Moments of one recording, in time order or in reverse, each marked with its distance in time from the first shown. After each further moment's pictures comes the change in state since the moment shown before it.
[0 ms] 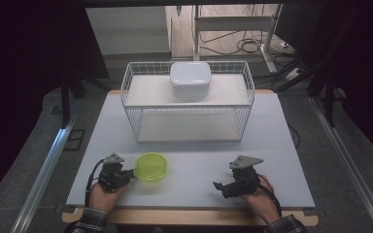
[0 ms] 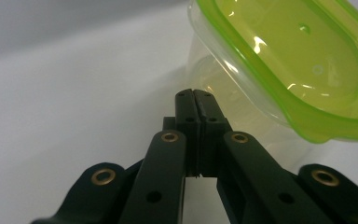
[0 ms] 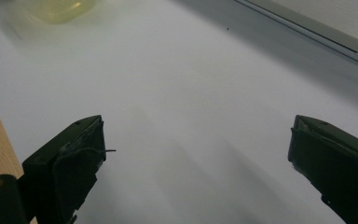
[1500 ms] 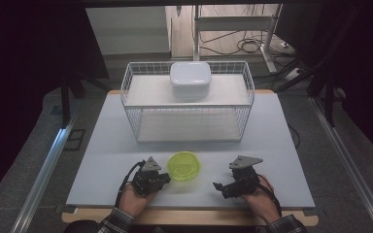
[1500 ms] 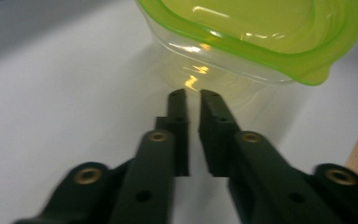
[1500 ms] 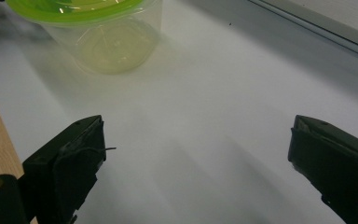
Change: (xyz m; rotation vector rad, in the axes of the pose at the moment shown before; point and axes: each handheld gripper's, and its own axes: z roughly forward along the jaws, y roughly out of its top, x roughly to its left) left arm -0.072 0.021 0.040 0.006 -0.053 0.208; right arm -0.001 -0.001 0.002 0.009 0.010 0.004
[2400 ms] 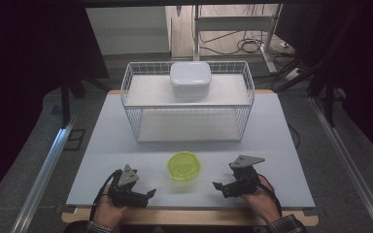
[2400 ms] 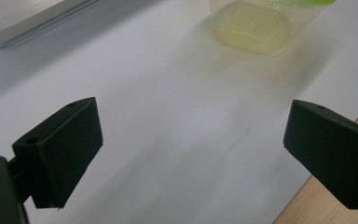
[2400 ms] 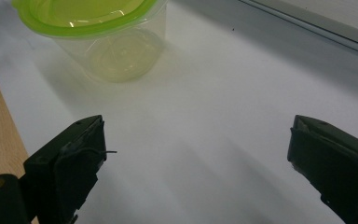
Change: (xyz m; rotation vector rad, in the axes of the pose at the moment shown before) left arm 0.008 -0.040 -0.051 -0.045 0.152 0.048; right arm -0.001 0.000 -0.002 -0.023 0.027 0.035
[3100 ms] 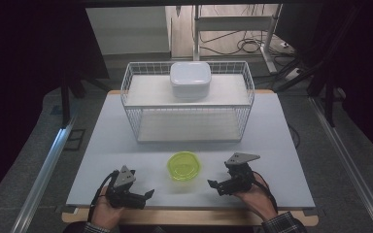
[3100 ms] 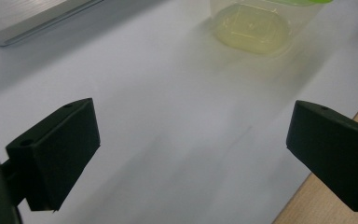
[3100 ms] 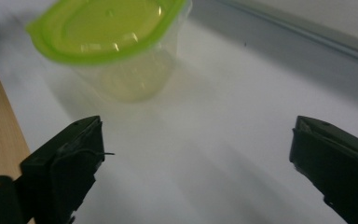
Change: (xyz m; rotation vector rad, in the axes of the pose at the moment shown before) left arm 0.002 -0.004 -0.001 -0.023 -0.016 -0.002; right arm 0.007 0.016 0.008 -0.015 0.020 0.044
